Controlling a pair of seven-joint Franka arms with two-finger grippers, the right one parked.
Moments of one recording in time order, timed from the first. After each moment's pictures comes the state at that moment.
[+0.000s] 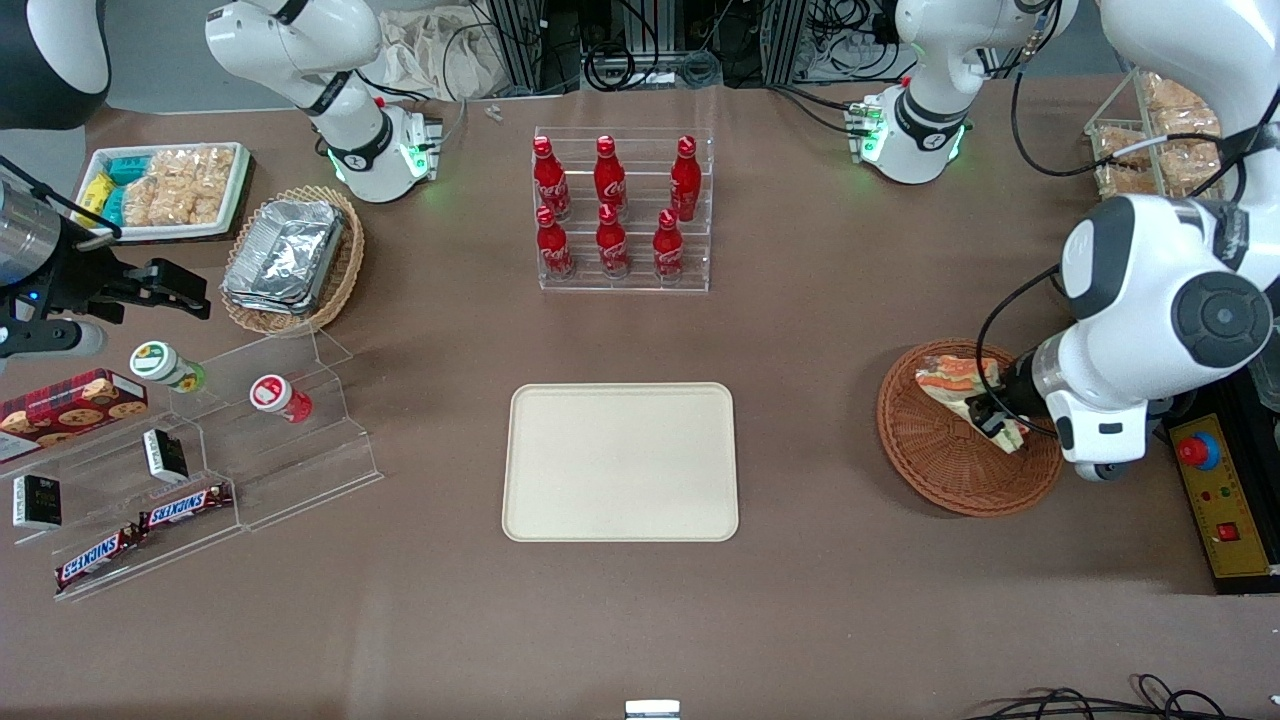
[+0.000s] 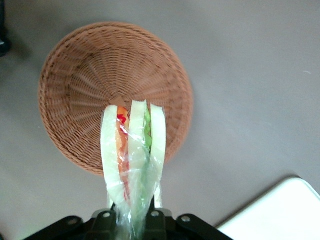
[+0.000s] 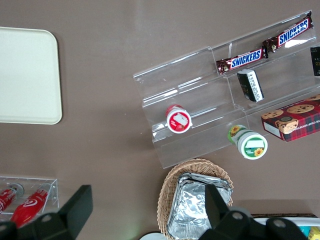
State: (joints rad) arm 0.00 0.29 -0.18 -1.61 0.03 1.82 -0.97
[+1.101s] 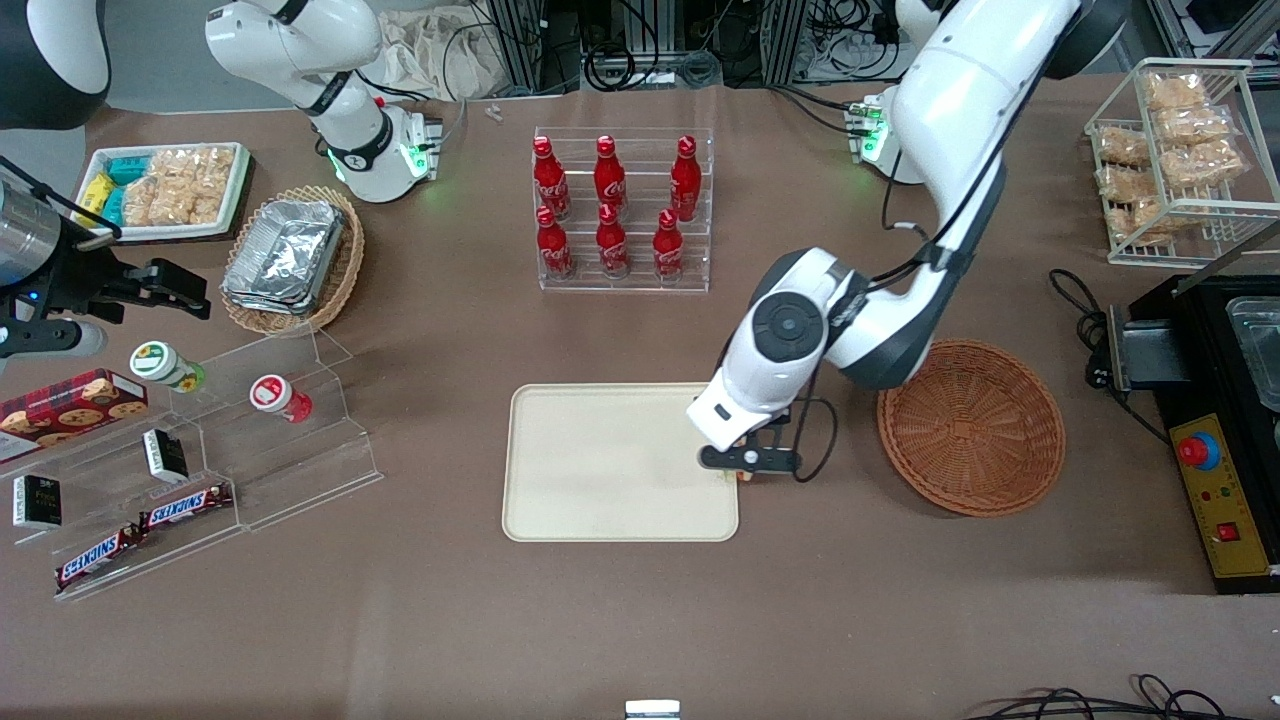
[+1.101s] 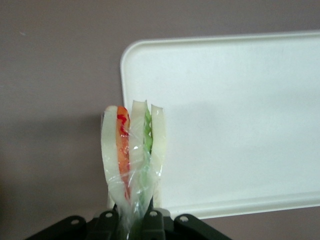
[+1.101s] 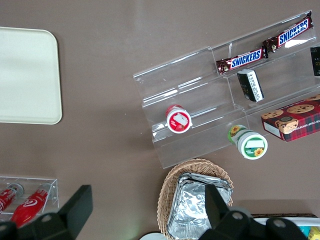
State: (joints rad) arm -0.35 0.68 -0.32 -1.49 0.19 2.18 -0.61
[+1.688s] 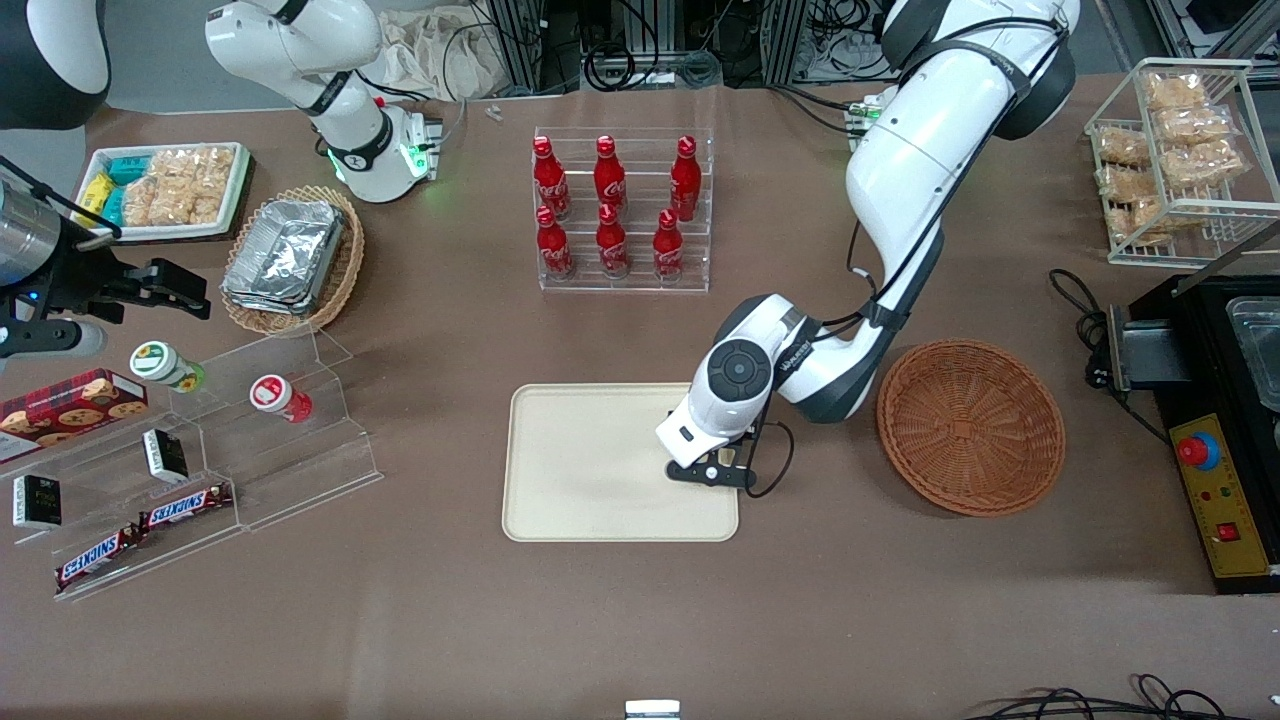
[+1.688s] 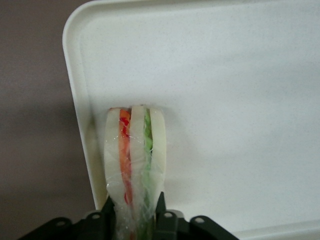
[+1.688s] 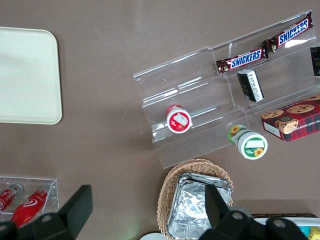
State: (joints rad) arm -0.38 0.84 -0.31 -1.41 0.21 2.23 -0.60
